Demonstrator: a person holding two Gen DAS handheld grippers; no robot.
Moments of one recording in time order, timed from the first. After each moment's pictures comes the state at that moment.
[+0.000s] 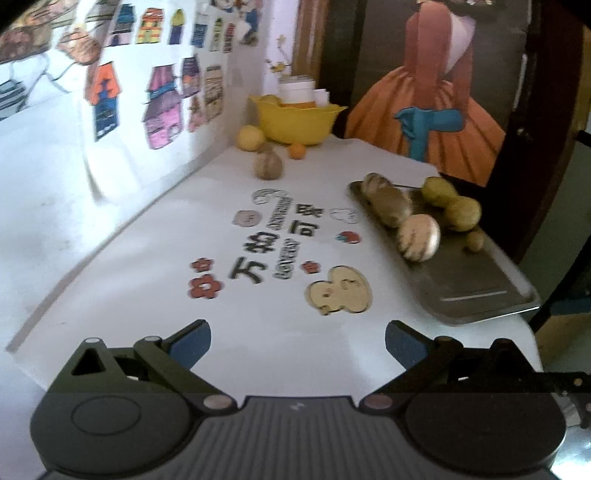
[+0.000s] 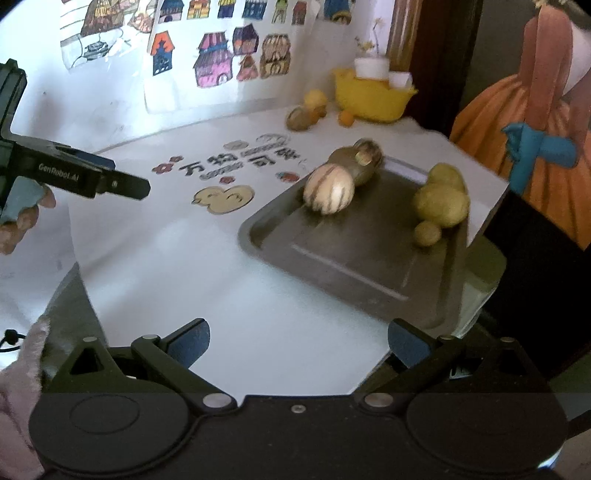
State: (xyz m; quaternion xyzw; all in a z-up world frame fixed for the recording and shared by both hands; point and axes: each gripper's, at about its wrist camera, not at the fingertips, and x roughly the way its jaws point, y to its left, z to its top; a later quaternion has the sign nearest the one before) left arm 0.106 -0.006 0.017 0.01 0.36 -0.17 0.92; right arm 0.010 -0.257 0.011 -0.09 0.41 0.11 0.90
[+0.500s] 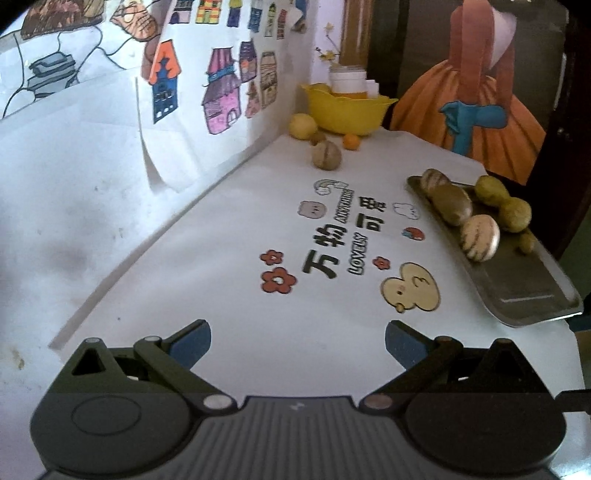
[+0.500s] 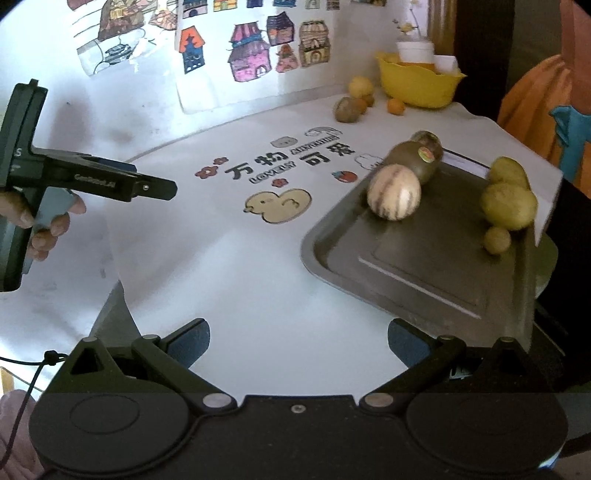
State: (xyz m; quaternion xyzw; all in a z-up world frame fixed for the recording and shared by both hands) left arm 0.128 0.030 0.016 0.02 0.38 -0.11 0.92; right arm 0.040 -0.231 0.013 -0.05 0.44 0.18 0.88
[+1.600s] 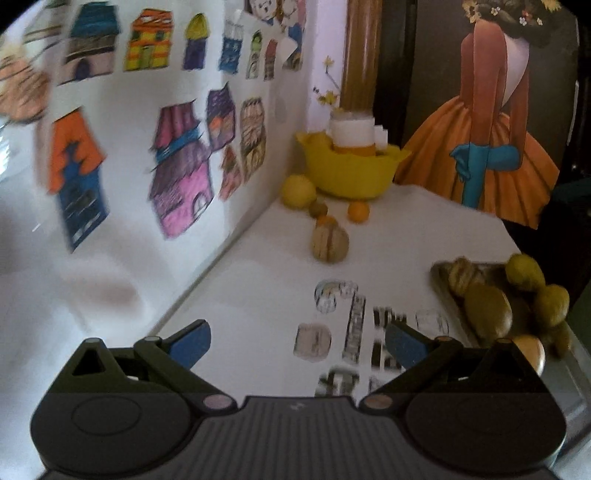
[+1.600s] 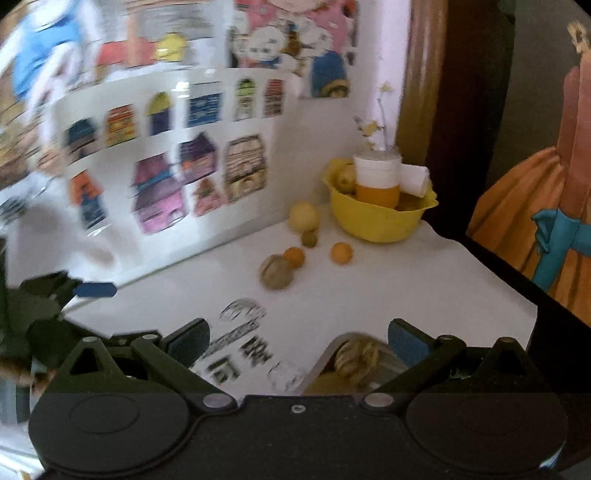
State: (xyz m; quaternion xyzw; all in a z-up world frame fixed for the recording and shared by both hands) left arm 0.262 -0.006 0.030 0.01 0.32 -0.13 0.94; right arm 0.258 -0.241 0.109 -0.06 0.36 0.13 0.92
